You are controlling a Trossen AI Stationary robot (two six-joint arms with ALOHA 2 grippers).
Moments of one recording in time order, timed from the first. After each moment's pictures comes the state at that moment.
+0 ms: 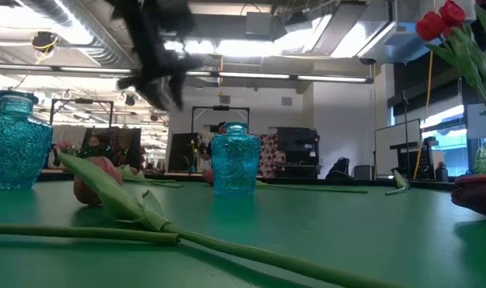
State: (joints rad) left arm 0.49 1.40 1.12 -0.79 -0.31 -0.83; right arm 0.35 0.82 1.77 -1.26 0.72 0.28
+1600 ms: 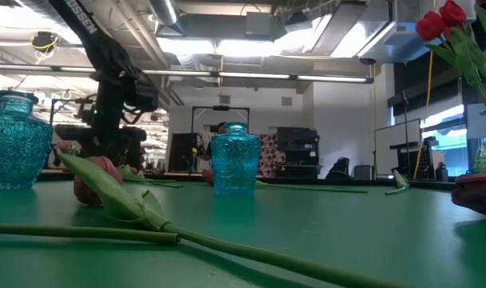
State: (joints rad) left arm 0.96 1.55 0.84 -0.74 -0.45 -1.58; right arm -0.13 1.15 1.77 -0.95 0.37 0.12
